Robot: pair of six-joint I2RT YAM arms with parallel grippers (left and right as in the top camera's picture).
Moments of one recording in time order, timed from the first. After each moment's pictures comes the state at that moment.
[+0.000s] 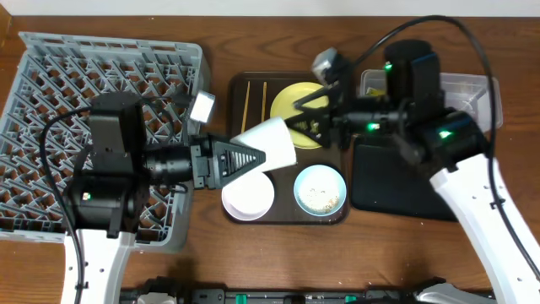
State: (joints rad) left arm -0.07 1.06 1.15 -0.79 1.23 -0.38; right arm 0.36 1.40 1.40 -0.62 -0.89 -0.01
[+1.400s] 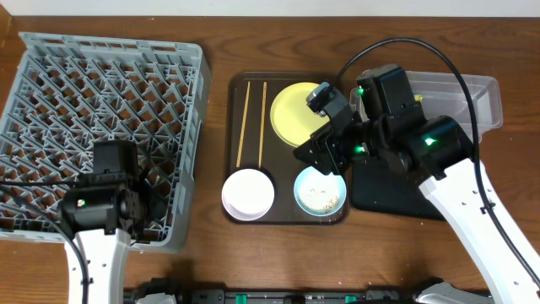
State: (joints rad) left arm 0.12 1.03 0.97 -1.33 -0.17 -0.65; right arm 0.48 1.40 1.40 -0.95 -0.55 -0.04
